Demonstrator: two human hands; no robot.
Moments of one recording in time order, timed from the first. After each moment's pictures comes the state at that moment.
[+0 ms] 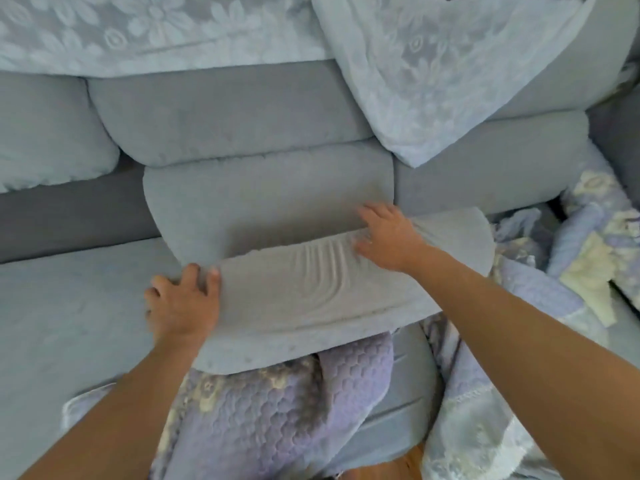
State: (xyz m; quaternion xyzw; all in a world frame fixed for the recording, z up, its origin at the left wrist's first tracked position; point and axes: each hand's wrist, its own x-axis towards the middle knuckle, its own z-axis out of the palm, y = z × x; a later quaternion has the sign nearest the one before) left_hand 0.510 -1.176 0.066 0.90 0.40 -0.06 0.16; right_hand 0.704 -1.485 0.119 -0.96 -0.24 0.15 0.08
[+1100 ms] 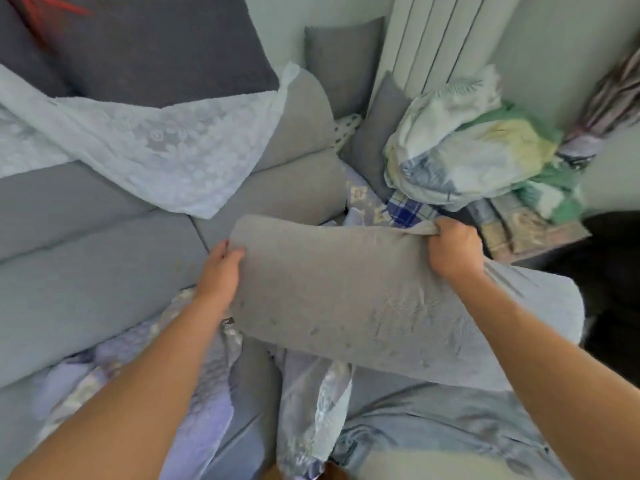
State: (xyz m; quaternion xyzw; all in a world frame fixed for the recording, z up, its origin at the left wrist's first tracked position) left_hand 0.597 -1.635 0.240 0.79 0.16 -0.04 0.59; right_hand 0.554 -2.004 0.306 -0.96 0.21 -0.11 0.13
